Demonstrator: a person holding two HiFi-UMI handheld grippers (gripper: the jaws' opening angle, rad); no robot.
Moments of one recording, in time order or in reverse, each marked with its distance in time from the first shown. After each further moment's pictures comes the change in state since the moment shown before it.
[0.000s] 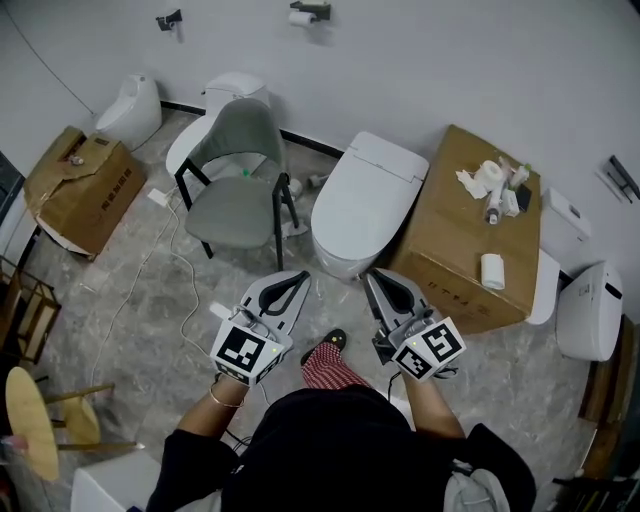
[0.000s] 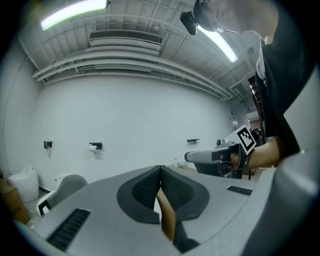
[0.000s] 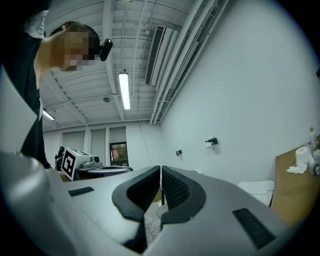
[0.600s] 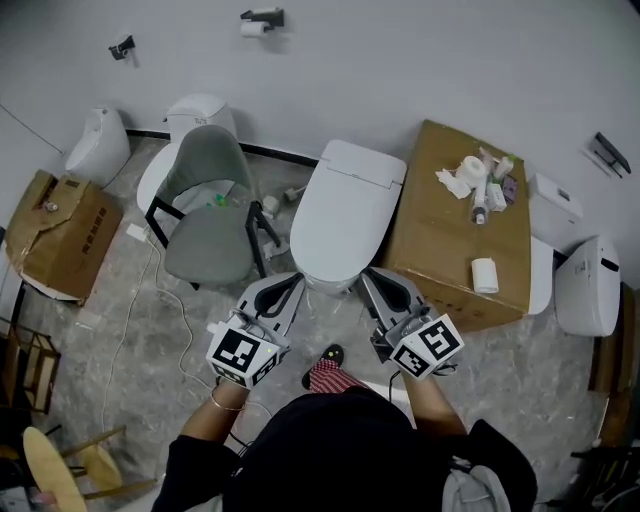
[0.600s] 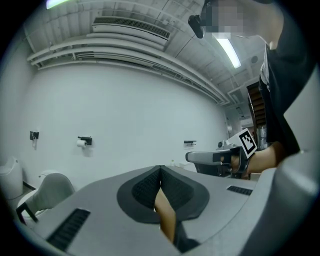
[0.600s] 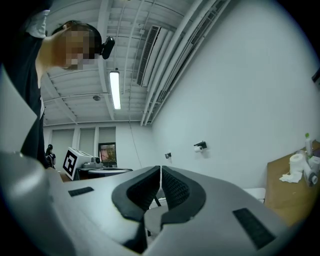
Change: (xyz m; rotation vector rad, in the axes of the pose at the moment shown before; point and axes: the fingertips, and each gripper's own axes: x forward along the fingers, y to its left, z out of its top) left arm 0.095 0.053 0.003 -0.045 0.002 -0.106; right arm 0.043 -0.087 0.016 -0.009 -0.026 -0.101
